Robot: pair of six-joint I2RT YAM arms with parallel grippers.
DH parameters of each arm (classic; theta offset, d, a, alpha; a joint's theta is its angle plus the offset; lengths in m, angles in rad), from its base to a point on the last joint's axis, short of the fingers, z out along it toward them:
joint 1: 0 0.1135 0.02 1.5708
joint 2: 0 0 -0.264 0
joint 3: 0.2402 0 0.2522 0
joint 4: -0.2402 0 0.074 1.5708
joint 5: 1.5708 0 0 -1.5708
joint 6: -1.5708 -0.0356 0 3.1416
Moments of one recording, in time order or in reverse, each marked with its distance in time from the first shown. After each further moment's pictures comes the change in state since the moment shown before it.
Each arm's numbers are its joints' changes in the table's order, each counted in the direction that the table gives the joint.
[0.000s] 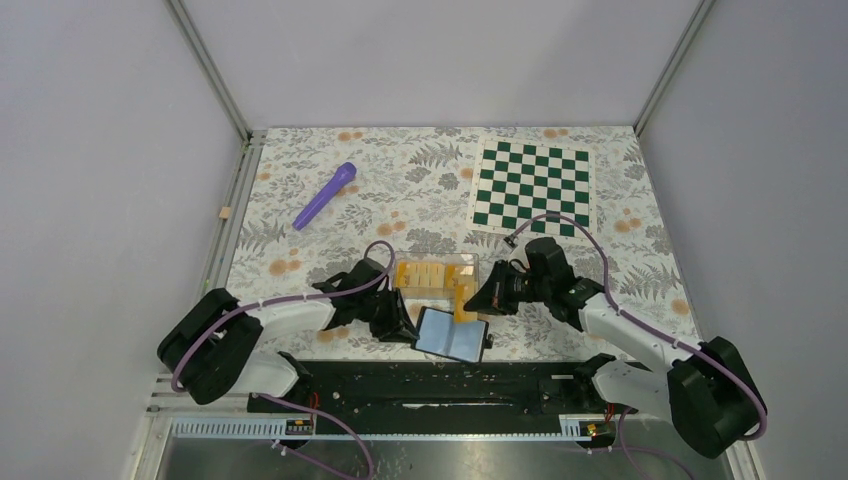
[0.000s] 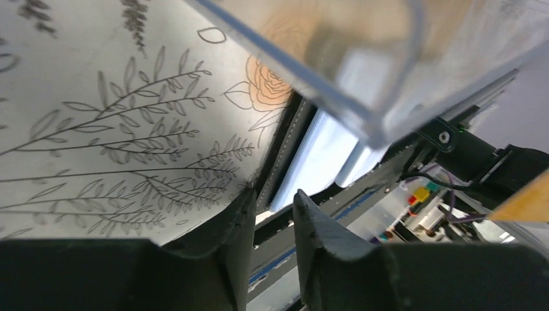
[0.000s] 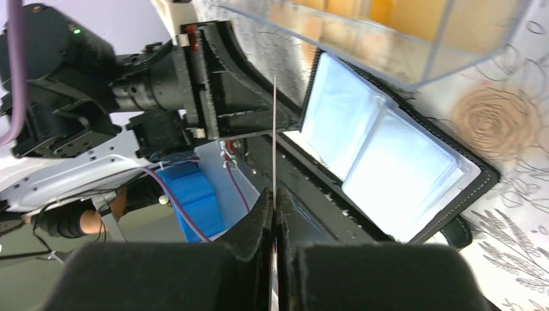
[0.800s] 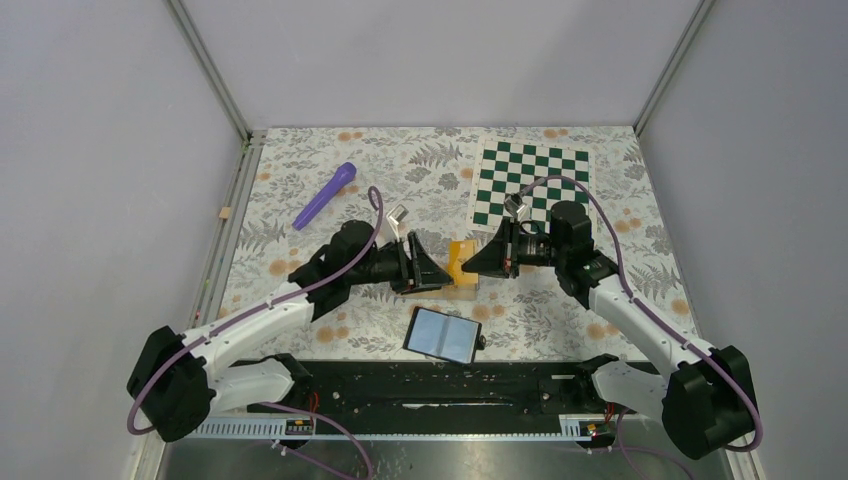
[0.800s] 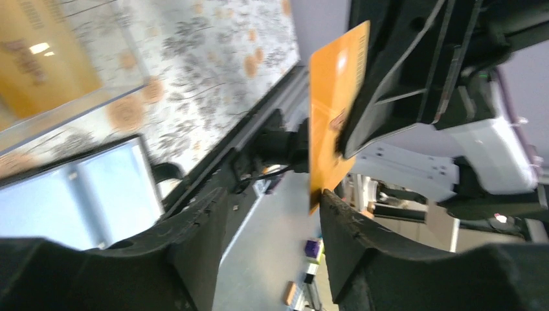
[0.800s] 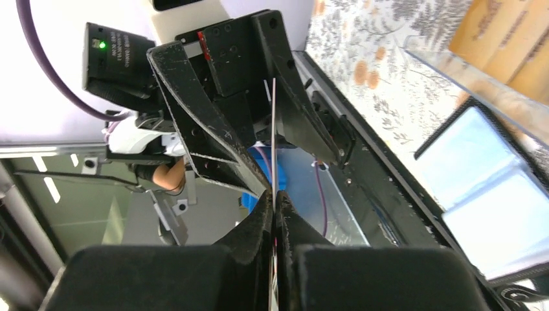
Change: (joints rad) left arm -0.023 0.198 0.238 0.257 0.133 0.063; right arm -0.145 -0.010 0.180 0.190 -0.330 -0.143
